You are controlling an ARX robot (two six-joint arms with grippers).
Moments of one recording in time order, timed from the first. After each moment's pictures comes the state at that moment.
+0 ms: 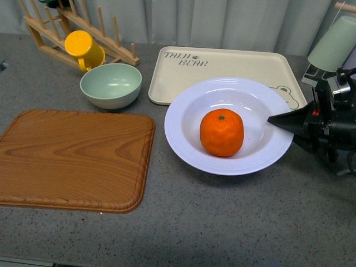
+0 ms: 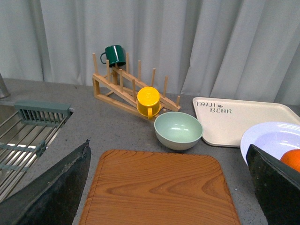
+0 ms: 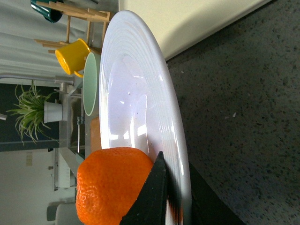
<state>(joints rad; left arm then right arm) 0.00 0.00 0.02 0.00 0.00 -0.01 -0.03 2.26 0.86 0.82 -0.83 0.80</state>
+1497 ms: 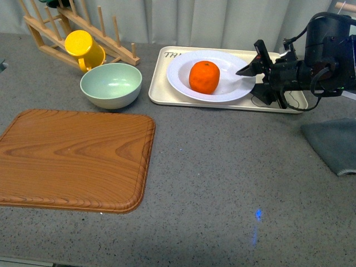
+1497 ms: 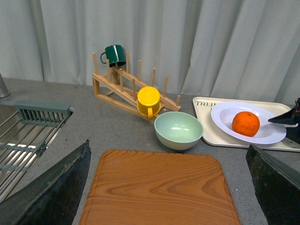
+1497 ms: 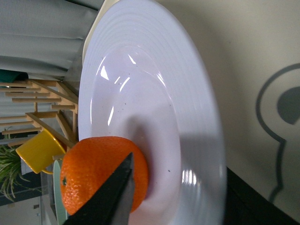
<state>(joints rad) 0.00 0.00 0.02 0.00 0.00 0.00 0.04 2.68 1.77 0.31 -0.60 0.86</state>
